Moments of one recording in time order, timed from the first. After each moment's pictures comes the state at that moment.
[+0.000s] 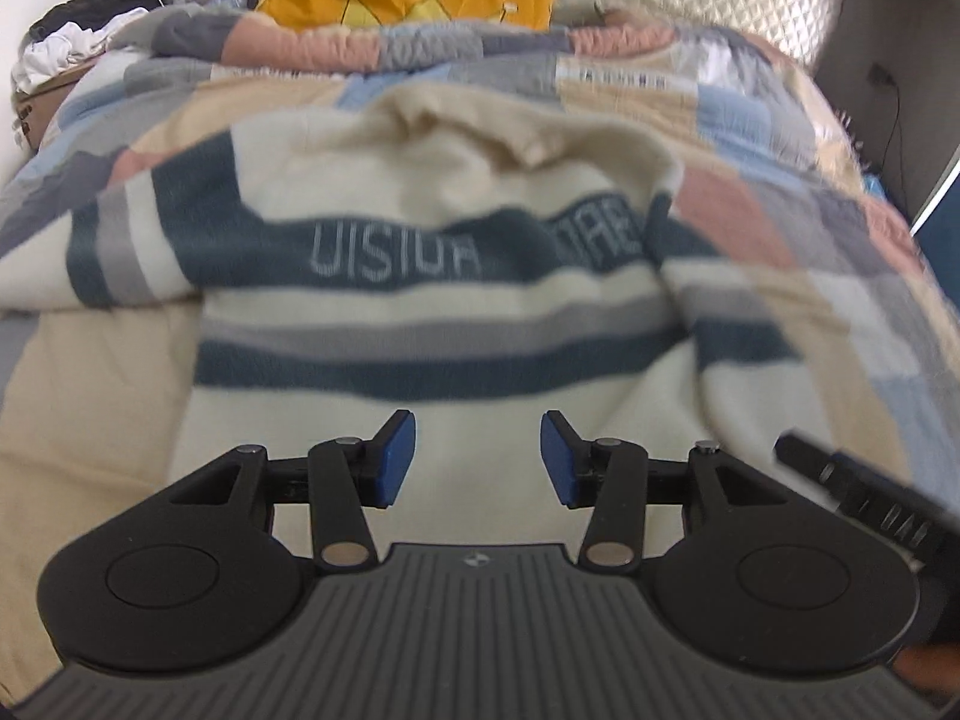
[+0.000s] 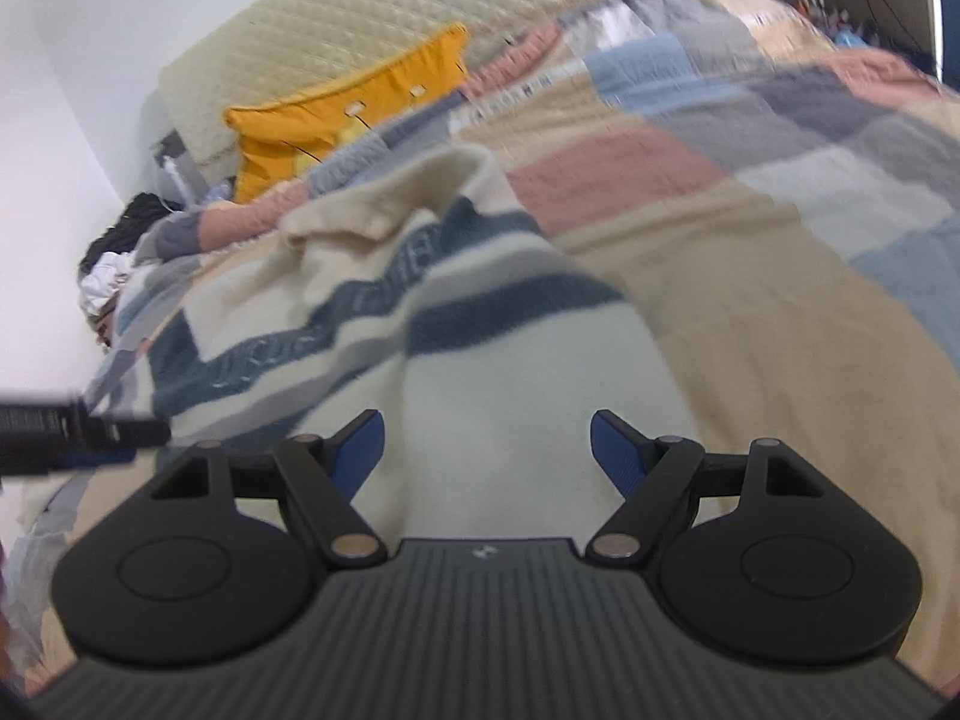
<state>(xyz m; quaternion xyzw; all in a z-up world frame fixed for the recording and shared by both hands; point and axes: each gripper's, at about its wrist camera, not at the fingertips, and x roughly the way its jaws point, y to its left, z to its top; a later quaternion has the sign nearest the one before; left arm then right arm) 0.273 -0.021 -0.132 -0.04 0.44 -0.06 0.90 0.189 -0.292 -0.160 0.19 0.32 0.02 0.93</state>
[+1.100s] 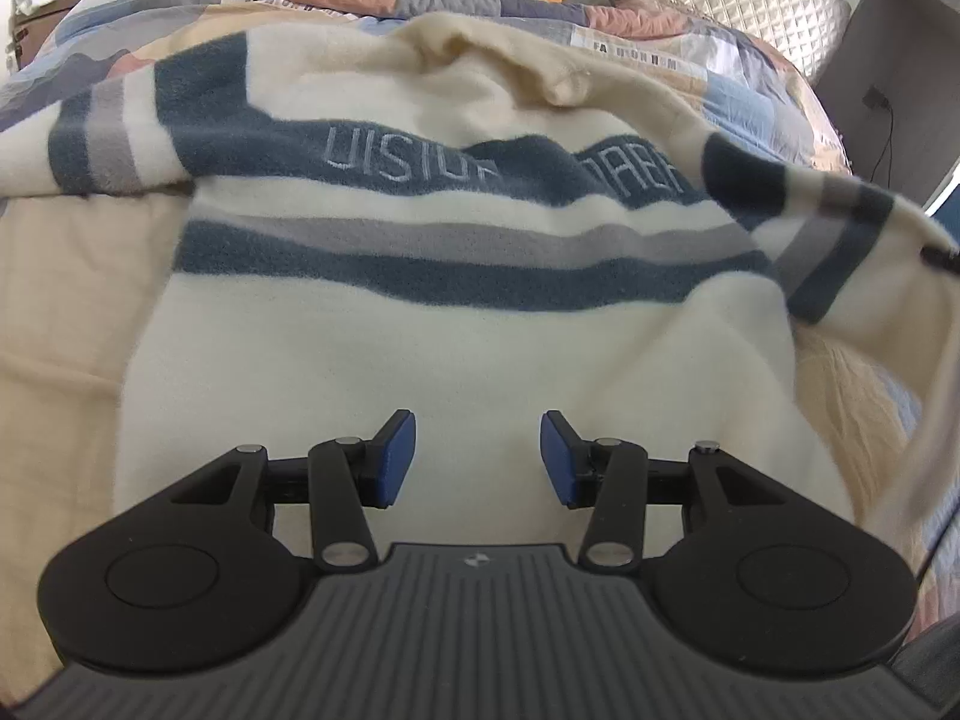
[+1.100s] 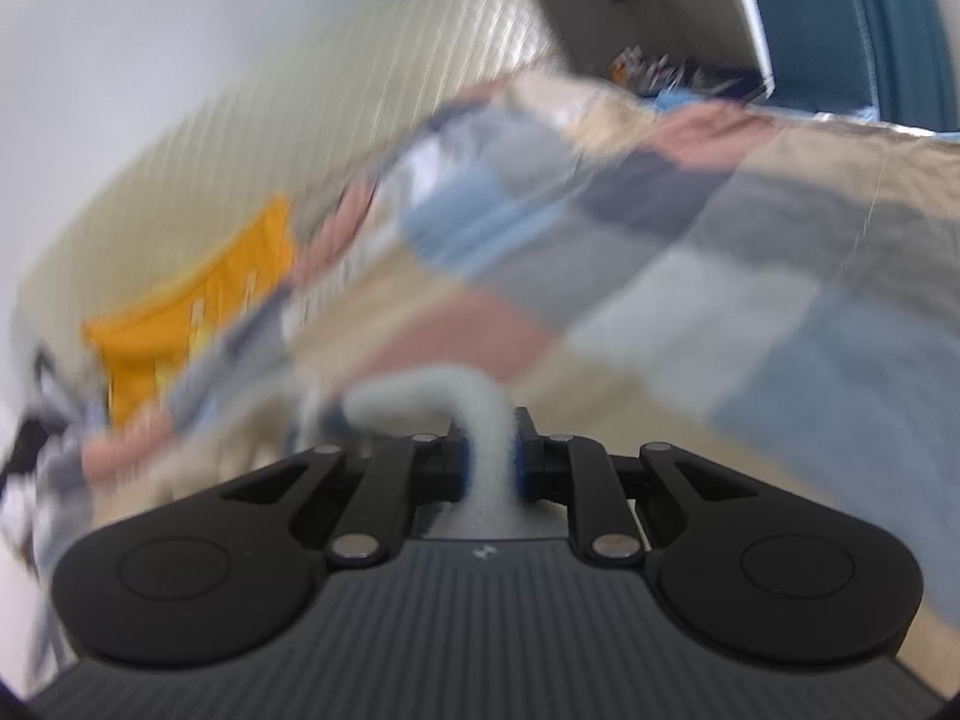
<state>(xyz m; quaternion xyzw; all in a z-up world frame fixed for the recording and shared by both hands) 0.257 0.015 -0.190 -0.11 0.44 -0.08 0.89 0.232 -0.400 -0.115 0.29 0.20 -0.16 0.92</state>
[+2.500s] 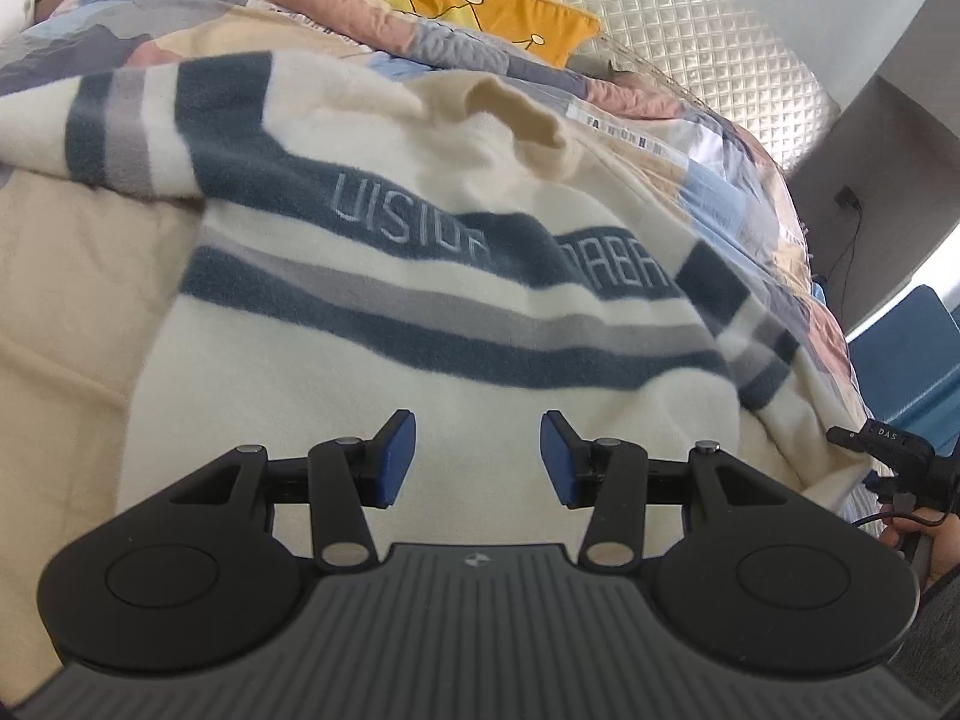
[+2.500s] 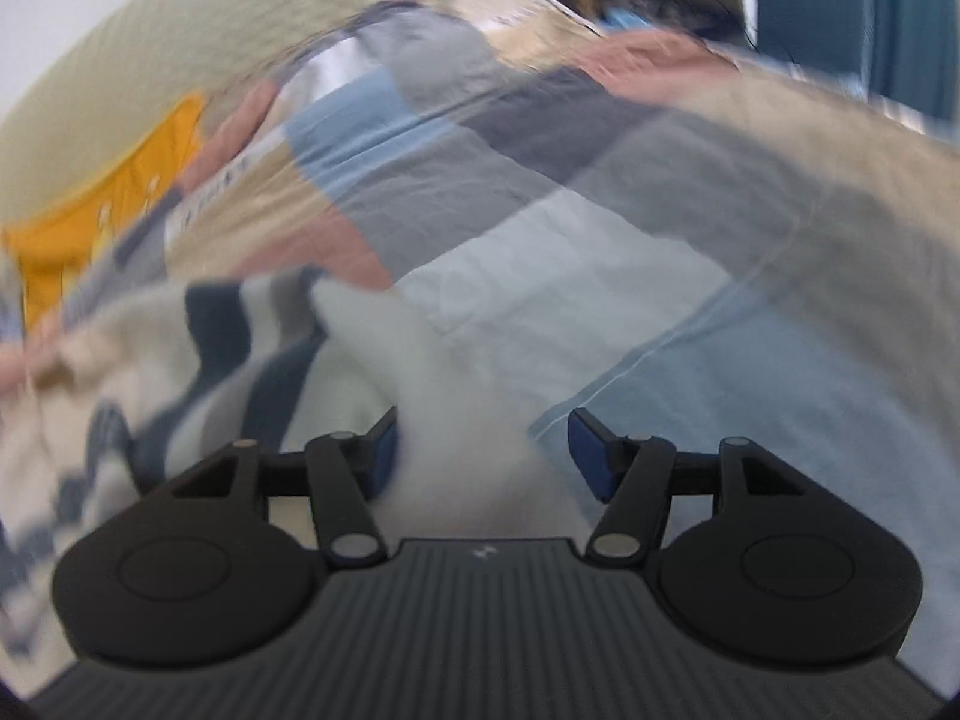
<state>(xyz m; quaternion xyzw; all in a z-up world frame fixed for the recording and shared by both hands) 0.249 0.046 -0.163 -0.20 0.40 -0.10 0.89 0.241 -0.480 -0.167 0.21 0.34 -0.16 0.90</state>
